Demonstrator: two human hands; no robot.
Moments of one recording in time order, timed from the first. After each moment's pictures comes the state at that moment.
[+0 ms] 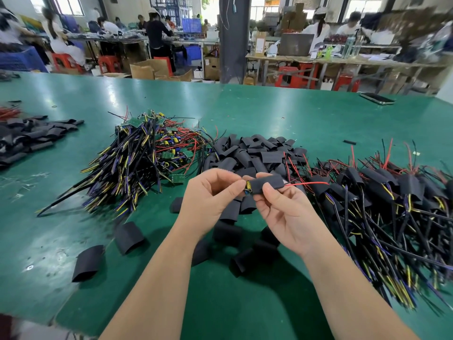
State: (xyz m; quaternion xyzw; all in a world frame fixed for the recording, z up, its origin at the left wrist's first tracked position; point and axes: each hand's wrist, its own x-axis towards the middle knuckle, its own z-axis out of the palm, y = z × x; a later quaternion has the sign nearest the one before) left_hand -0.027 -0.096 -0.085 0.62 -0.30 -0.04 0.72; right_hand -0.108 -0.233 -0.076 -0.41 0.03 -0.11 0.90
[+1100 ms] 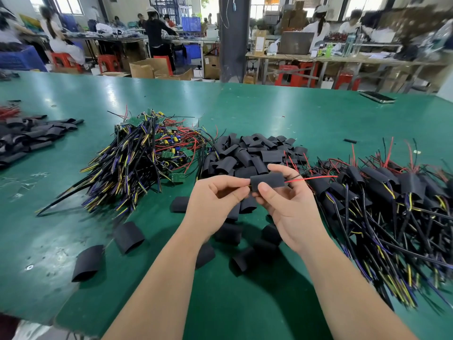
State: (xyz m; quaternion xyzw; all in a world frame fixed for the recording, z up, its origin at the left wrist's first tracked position) left_hand -0.030 -0.102 -0.090 0.66 -0.29 -0.03 0.69; right_hand -0.105 -0.233 -0.083 -0.53 0.05 -0.23 0.82
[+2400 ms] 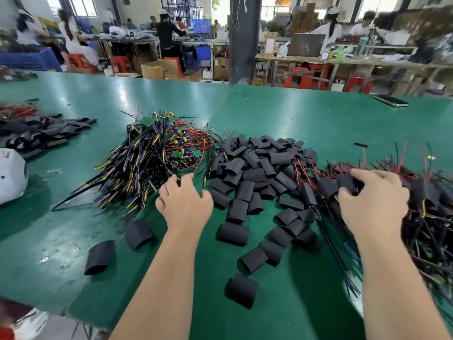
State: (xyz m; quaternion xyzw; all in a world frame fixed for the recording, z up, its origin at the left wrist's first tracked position) left_hand 0.003 -0.076 -0.114 0.95 0.01 0.10 0.30; right_hand -0.132 -0.311 -0.061 -0.85 0.37 -0.33 0.20
